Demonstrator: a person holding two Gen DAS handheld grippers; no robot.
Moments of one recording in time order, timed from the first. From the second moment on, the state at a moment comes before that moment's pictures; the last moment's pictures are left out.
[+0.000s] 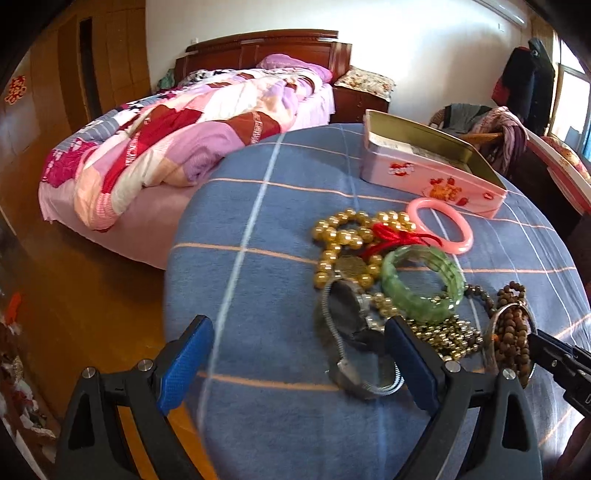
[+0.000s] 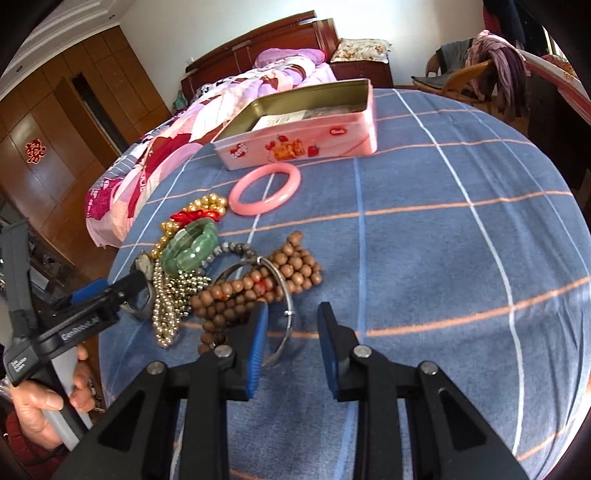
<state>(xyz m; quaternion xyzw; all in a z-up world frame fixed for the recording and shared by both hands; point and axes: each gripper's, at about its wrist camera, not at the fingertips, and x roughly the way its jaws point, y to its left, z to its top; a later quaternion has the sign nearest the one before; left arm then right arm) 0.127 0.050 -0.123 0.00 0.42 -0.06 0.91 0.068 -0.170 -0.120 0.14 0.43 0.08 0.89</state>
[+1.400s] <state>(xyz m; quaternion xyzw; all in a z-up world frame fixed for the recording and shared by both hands) 0.181 0.012 -0.038 -0.04 0.29 -0.21 0.93 0.179 -0.228 -0.044 0.30 0.30 0.10 0.90</state>
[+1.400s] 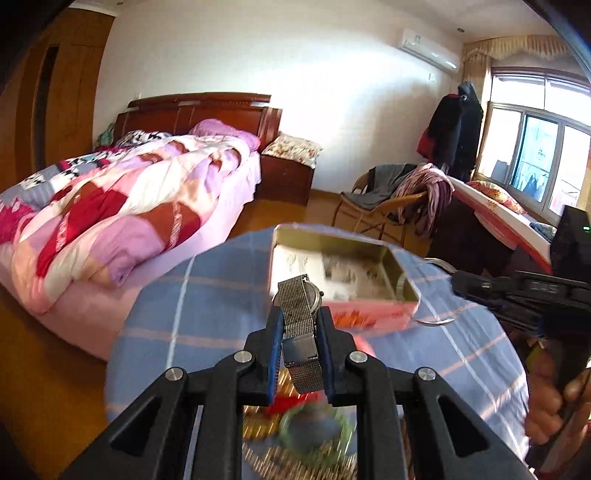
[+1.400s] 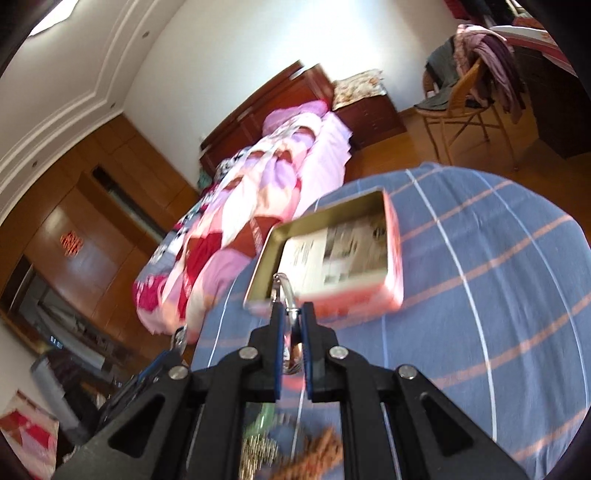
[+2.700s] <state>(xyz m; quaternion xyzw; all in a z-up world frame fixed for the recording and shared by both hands) 0.202 -0.005 -0.056 0.02 0.32 -0.11 0.94 0.161 -0.242 -0.079 0.24 0.34 -0.03 0.91</state>
